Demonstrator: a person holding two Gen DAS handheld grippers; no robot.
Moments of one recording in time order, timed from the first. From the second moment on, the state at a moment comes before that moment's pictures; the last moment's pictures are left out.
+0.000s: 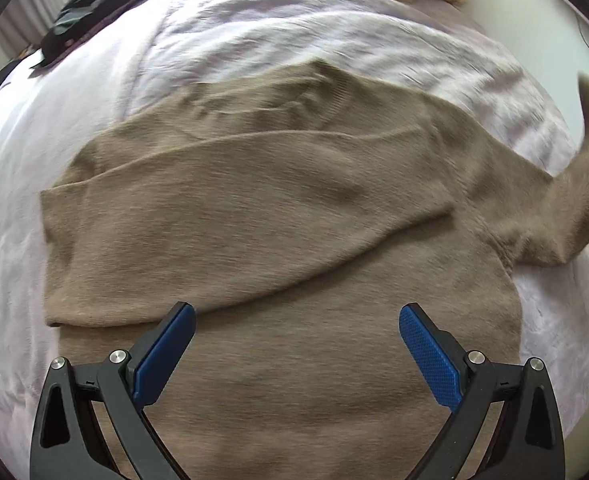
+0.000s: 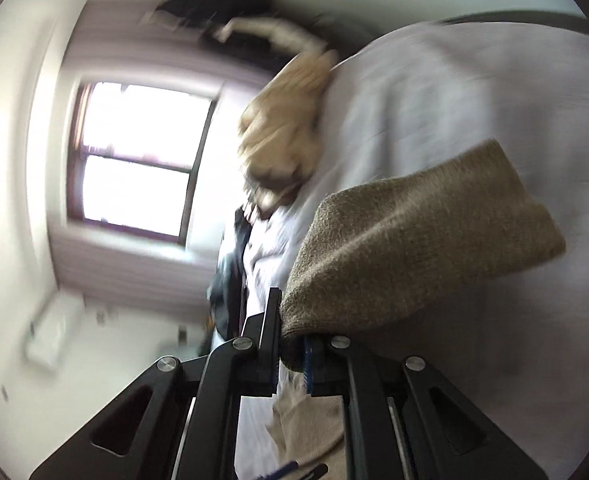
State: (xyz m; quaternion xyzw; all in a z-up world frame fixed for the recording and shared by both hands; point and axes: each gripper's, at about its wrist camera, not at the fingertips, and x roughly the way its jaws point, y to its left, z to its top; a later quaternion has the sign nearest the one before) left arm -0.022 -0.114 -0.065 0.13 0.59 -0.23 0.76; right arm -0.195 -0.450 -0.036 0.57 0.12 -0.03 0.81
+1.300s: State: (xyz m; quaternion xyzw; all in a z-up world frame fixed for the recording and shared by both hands) left arm 0.047 0.022 -0.103 0.00 0.59 -0.12 0.80; right arm -0.032 -0.254 -0.116 0.43 0.42 0.01 0.80
